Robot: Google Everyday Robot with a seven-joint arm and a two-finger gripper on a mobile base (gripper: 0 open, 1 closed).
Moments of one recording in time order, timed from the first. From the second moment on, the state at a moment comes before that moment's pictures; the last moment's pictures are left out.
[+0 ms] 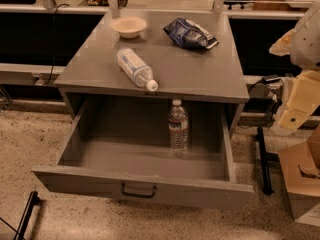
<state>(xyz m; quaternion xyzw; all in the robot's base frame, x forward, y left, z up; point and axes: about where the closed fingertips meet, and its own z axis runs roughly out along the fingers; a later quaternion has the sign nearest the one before) 0.438 -0.217 0.977 -0.60 0.78 -0.04 0.16</state>
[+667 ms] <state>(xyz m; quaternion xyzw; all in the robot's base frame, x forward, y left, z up) 0.439 -0.216 0.972 -0.61 0.78 -0.01 0.16</state>
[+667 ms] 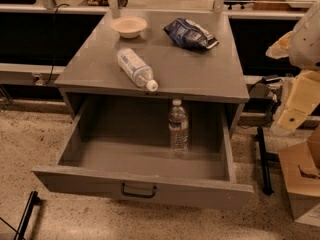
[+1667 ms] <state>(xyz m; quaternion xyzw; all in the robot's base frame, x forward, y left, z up) 0.440 -0.178 0.868 -0.51 0.84 0.04 0.19</state>
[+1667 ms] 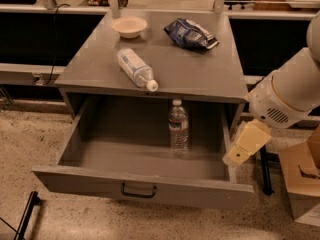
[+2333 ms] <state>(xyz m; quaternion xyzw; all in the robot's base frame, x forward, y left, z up) 0.456 -0.159 0.830 -0.50 0.84 0.09 0.20</state>
